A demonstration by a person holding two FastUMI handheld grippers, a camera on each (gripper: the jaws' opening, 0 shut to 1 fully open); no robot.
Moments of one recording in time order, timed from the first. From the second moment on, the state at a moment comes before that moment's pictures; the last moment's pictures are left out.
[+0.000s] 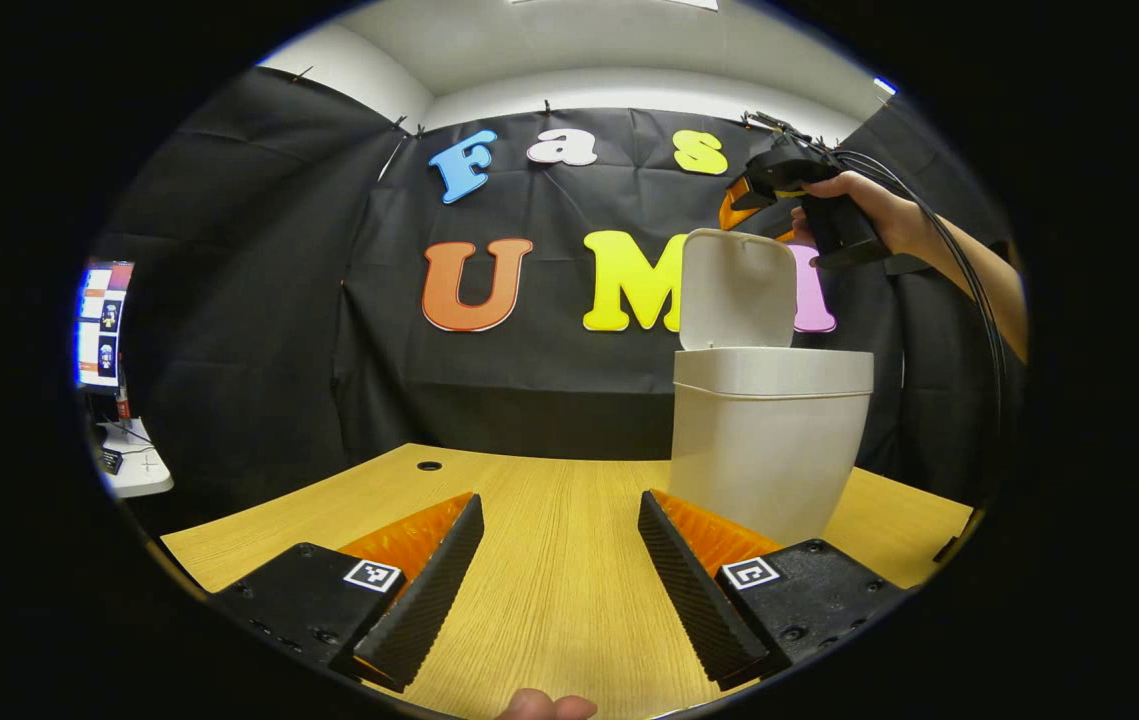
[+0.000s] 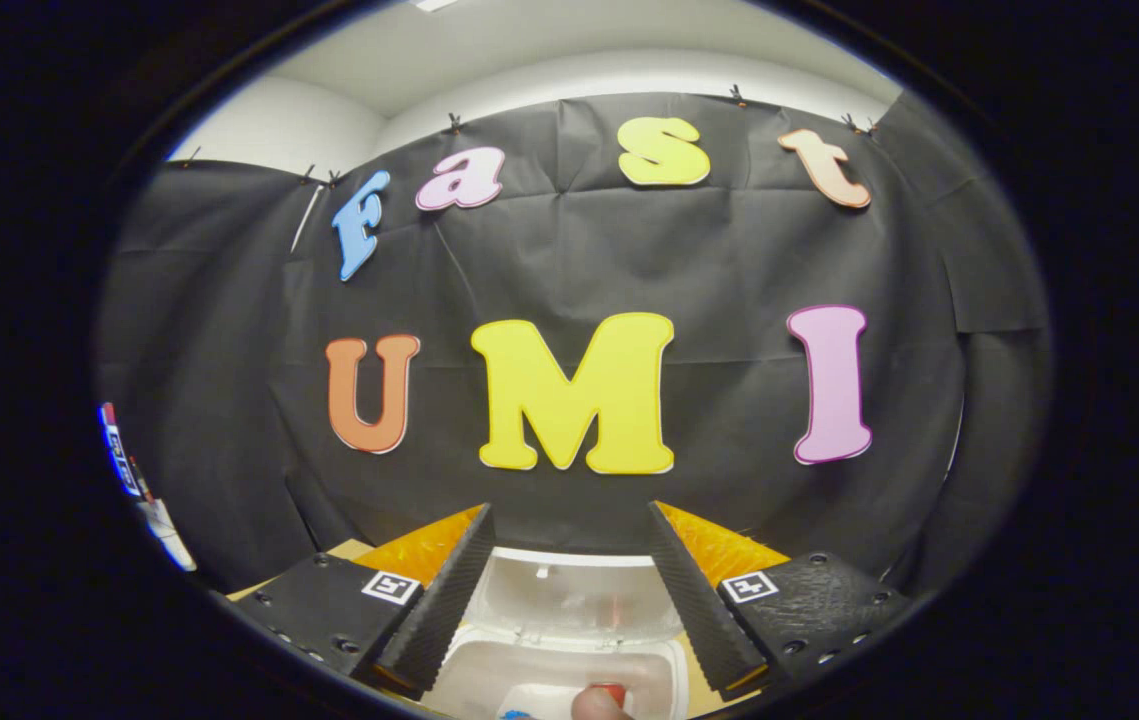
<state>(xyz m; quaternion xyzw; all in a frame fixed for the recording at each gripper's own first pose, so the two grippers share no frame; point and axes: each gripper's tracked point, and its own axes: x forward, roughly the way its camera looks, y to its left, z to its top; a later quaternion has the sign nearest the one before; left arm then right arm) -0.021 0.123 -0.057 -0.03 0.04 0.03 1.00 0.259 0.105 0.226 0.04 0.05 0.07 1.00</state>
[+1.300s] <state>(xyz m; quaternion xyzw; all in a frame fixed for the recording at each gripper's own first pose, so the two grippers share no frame) -0.038 0.082 -0.057 0.02 0.03 0.01 1.00 0.139 0.104 0.096 0.04 0.06 0.09 0.99</state>
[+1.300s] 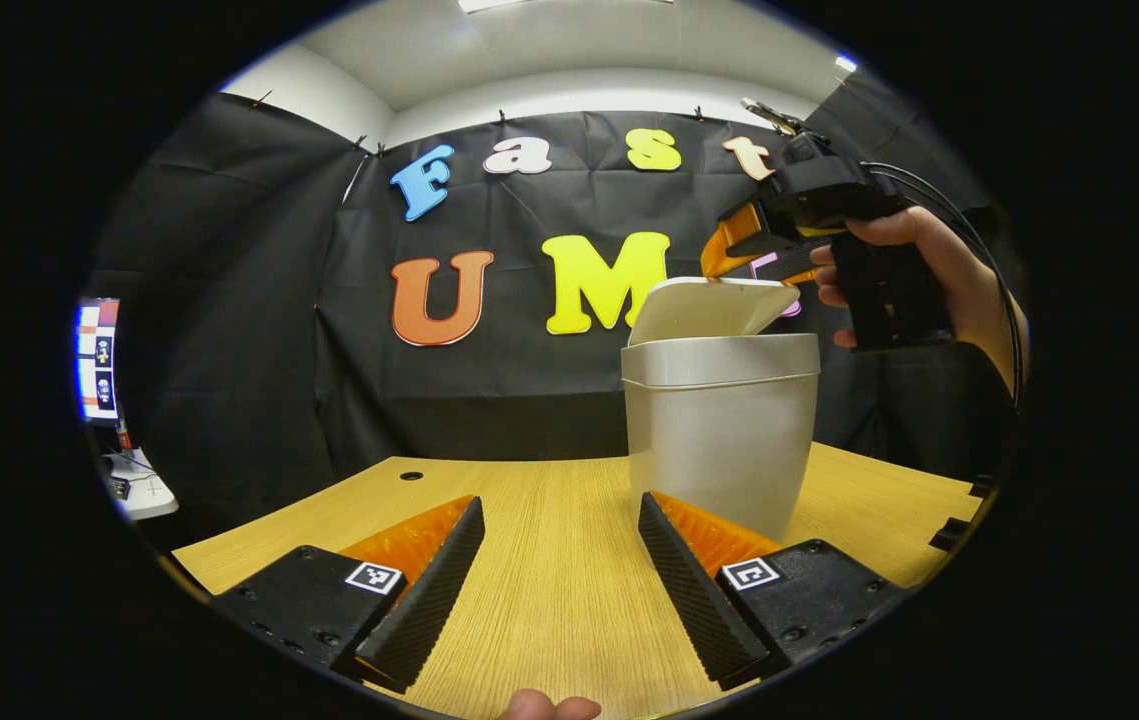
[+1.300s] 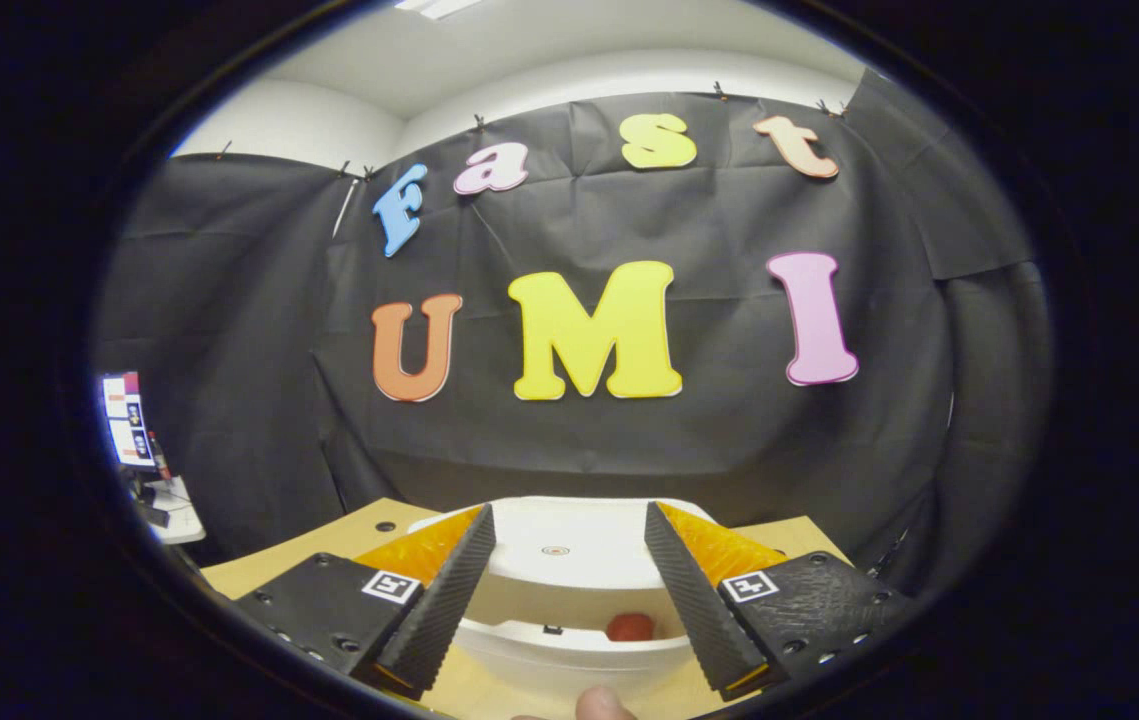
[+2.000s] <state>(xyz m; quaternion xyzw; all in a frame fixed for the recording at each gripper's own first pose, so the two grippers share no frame) -0.033 0.082 -0.064 0.01 0.04 0.01 1.00 0.135 0.102 0.053 0.04 0.06 0.07 0.99</state>
